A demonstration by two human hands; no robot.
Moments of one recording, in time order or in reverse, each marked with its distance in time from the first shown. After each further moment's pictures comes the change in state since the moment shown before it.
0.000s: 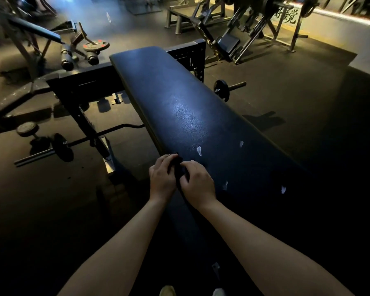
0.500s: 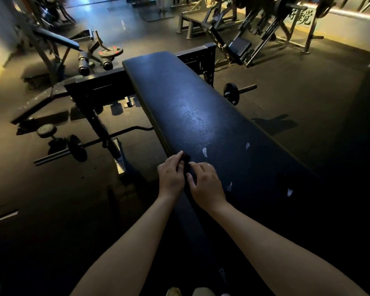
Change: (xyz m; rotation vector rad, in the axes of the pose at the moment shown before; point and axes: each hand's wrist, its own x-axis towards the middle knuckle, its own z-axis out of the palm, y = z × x) left_hand -0.003 0.026 -0.003 -0.012 -0.025 -0.082; right_hand -0.004 0.015 -0.004 -0.039 -0.038 -0.080
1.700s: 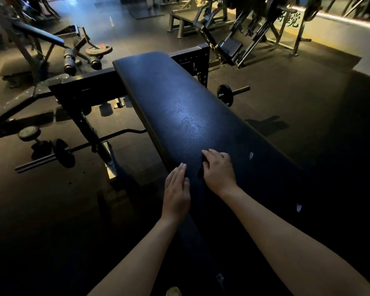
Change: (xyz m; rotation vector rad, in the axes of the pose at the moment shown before) left_hand 0.003 -0.023 0.018 -0.014 -0.062 0.134; right_hand 0.081 0.031 -0.012 -0.256 -0.015 0.109
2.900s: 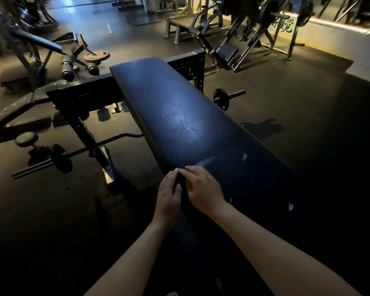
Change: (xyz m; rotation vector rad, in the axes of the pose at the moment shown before) left_hand -0.005 -0.008 -0.010 -0.164 -0.055 -0.045; right_hand -0.043 -0.018 0.005 0.096 0.010 -0.232
